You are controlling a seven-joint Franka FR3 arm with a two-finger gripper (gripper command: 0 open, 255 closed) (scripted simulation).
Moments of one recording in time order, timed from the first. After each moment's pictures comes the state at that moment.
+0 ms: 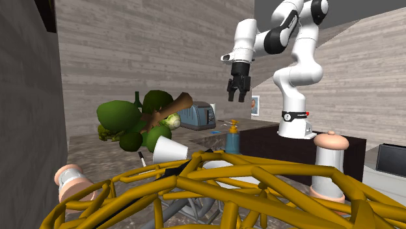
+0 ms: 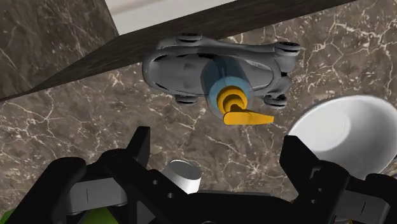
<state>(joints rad) -0.05 -0.37 0.01 -2.71 -0.05 2.47 0.25</state>
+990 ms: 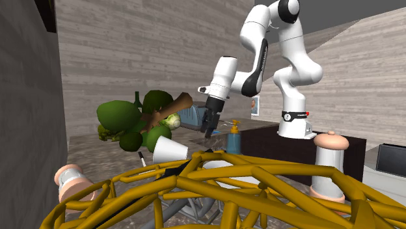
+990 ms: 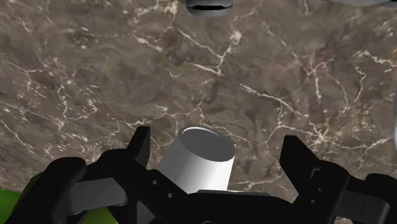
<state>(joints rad) -0.06 0.30 -0.10 -2.44 -0.52 3.03 0.68</state>
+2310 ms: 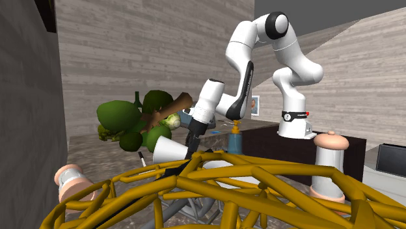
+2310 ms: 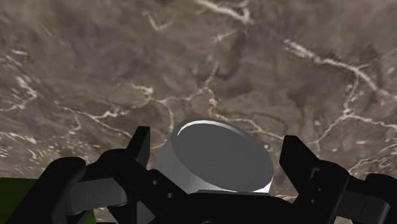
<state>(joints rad) 0.03 0.69 -0.24 -2.13 -0.55 3.19 0.79</state>
